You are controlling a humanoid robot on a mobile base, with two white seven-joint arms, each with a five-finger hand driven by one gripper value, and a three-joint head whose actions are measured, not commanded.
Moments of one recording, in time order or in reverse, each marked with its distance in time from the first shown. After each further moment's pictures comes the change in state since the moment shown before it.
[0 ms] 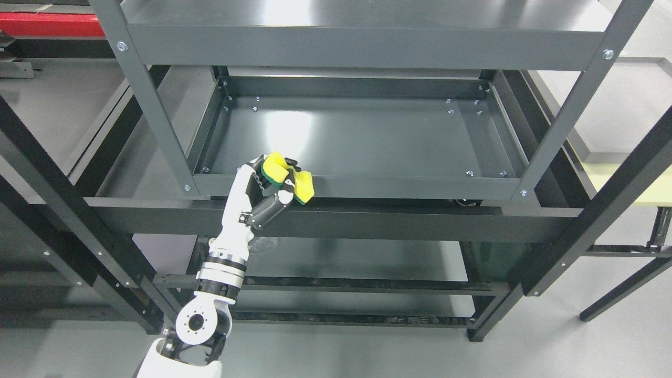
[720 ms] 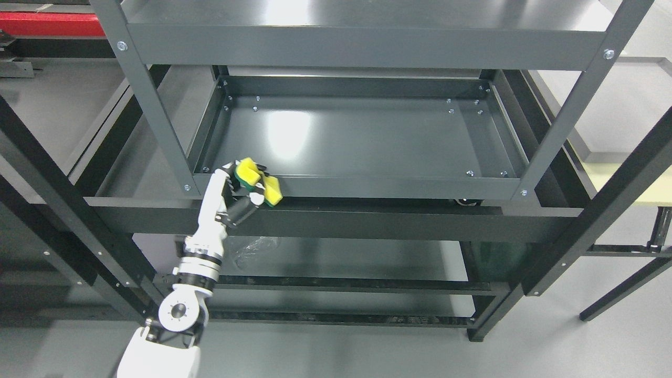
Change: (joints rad) left arm -0.047 0.058 0.016 0.198 -0.017 -0.060 0.004; right arm 0.000 0.000 0.000 0.000 0.000 0.000 0.001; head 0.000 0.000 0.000
